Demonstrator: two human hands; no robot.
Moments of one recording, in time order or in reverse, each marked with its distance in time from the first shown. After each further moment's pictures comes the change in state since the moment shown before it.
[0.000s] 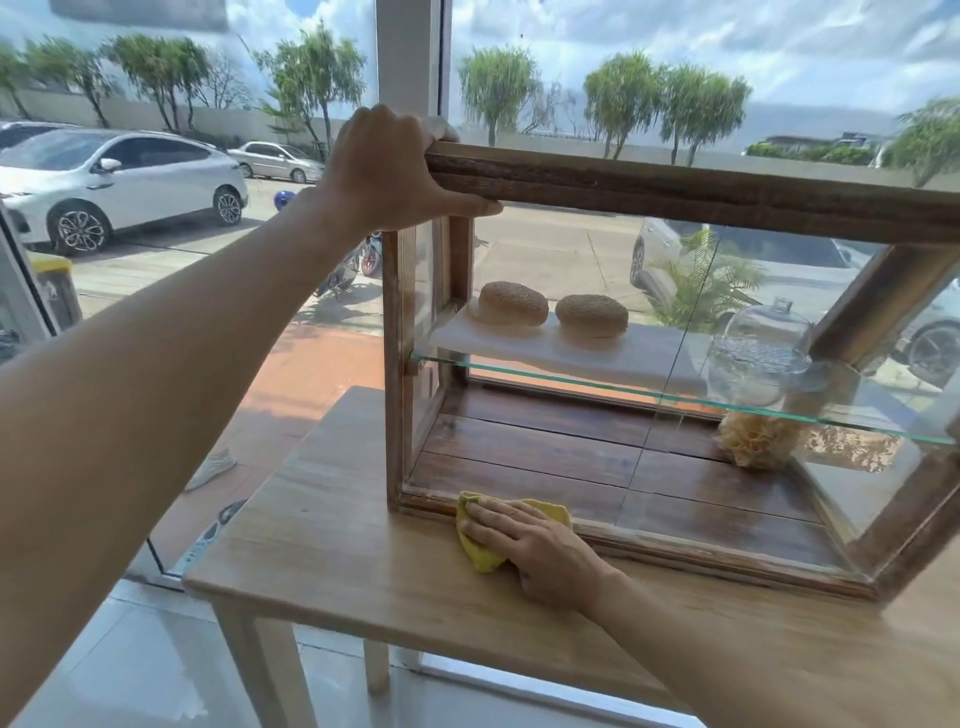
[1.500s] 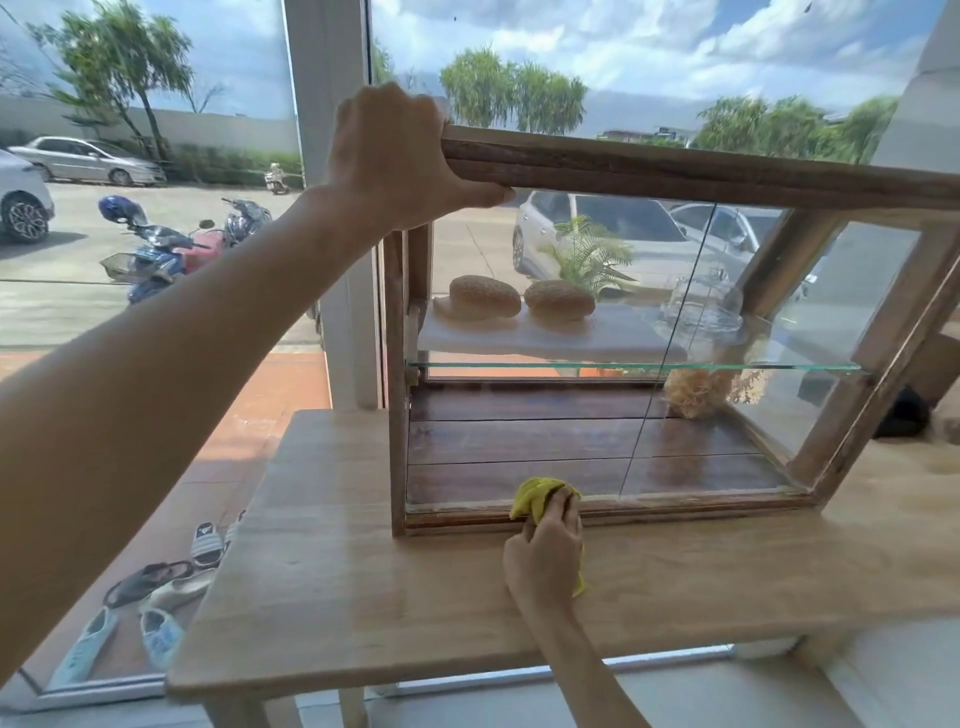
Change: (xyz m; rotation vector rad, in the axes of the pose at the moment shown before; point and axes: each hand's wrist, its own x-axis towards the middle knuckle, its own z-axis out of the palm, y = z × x) left_hand 0.005 -0.013 0.010 -0.037 0.022 0.021; right_hand 0.065 -0.080 0.021 0.412 0.631 1.508
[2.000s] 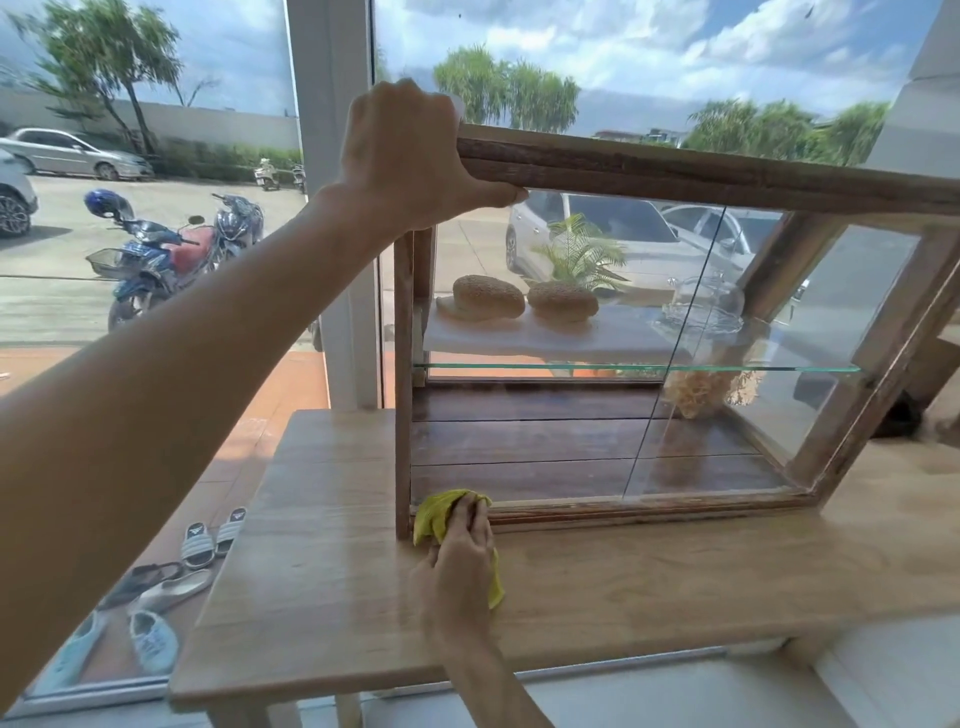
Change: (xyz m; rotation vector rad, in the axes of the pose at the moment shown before) left_hand 0.001 0.000 0.001 -0.012 -0.020 0.009; right_hand -0.055 -0.052 0.040 -0.009 -0.179 -0.172
